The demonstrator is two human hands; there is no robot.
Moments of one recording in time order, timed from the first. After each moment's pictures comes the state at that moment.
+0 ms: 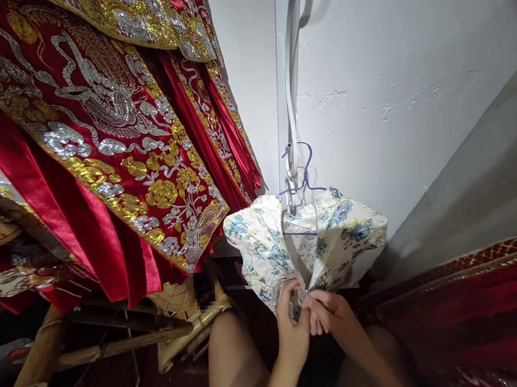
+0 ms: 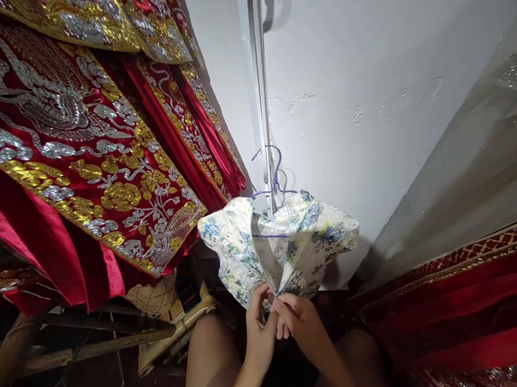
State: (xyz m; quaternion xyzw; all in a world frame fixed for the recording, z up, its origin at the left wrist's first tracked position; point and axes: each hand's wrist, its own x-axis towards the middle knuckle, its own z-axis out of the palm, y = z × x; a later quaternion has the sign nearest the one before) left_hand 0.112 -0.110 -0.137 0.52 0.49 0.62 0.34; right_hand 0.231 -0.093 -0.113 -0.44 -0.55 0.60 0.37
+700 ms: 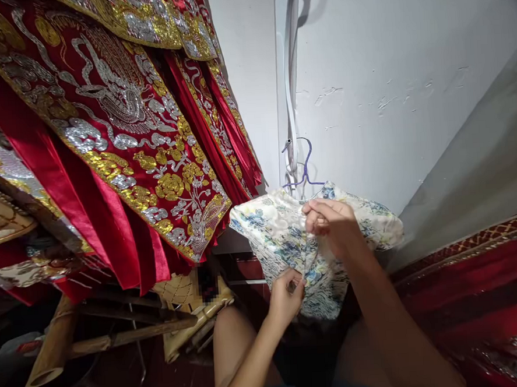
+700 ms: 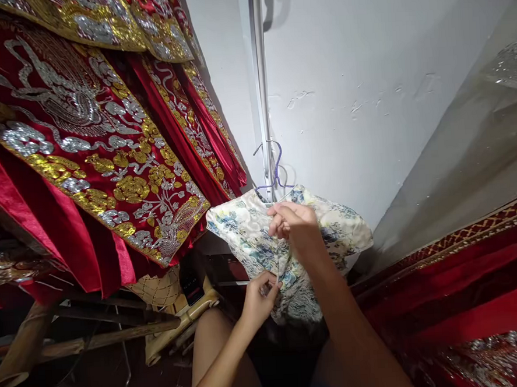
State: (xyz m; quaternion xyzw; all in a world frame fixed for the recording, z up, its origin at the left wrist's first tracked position) left_hand 0.086 -0.076 -0.146 0.65 0.48 0.50 0.32; right_hand 0.220 -0.014 0.028 -0.39 -0.49 0.51 0.59
